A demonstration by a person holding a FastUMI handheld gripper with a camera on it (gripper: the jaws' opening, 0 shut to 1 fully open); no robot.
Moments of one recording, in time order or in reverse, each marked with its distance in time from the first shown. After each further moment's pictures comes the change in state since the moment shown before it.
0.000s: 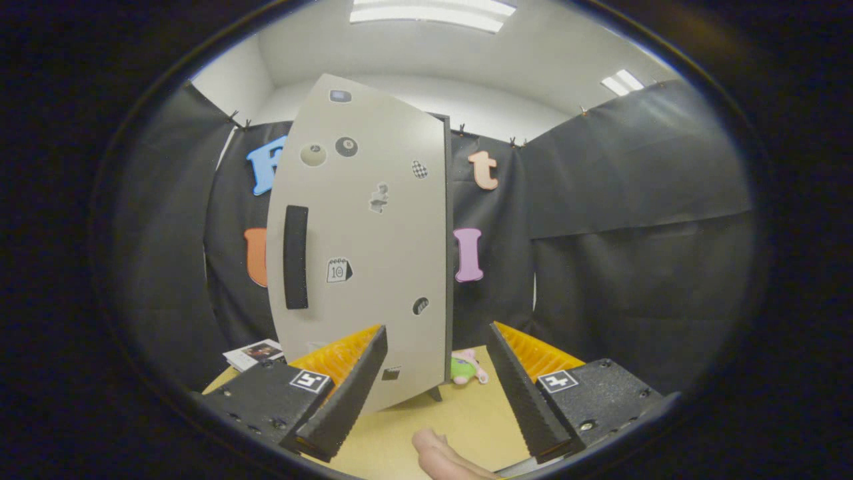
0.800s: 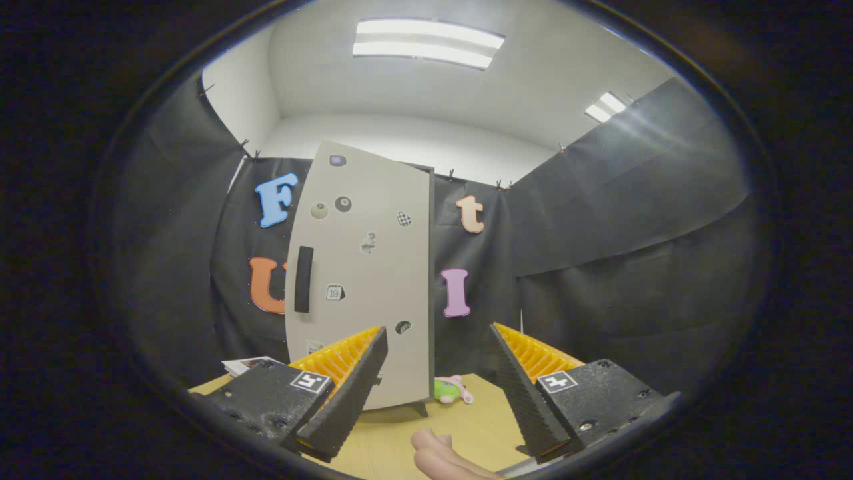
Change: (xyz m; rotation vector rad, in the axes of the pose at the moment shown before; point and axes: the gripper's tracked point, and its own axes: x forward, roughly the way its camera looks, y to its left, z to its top) arm -0.068 -0.030 0.011 -0.001 -0.212 -0.016
